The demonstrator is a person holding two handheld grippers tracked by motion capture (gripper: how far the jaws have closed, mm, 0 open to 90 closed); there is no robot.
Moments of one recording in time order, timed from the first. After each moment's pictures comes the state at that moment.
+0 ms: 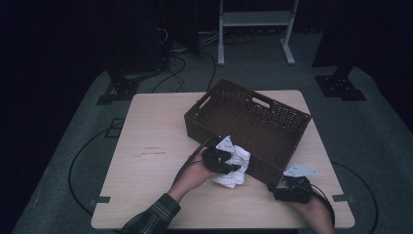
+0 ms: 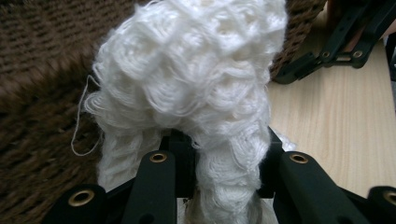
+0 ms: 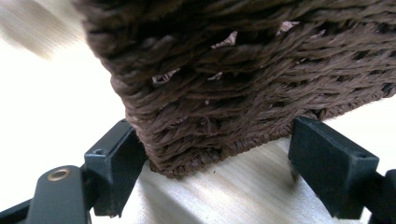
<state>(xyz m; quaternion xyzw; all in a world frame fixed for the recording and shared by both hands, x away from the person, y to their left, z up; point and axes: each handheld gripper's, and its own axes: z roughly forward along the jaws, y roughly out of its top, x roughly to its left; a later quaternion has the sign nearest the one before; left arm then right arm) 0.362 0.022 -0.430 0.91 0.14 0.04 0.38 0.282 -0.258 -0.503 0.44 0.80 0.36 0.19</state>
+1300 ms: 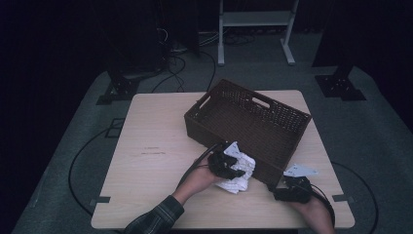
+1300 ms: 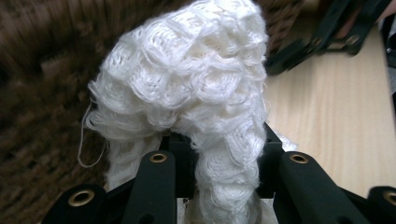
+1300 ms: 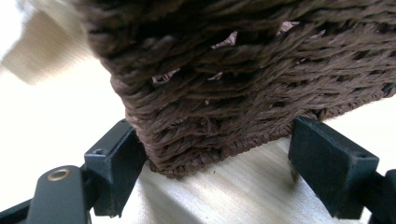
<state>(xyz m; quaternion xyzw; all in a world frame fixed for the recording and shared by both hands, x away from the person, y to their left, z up) 0.352 0.007 -0.431 0.92 0.11 0.03 0.37 0.282 -0.258 -0.503 0.44 0.80 0.36 0.19</state>
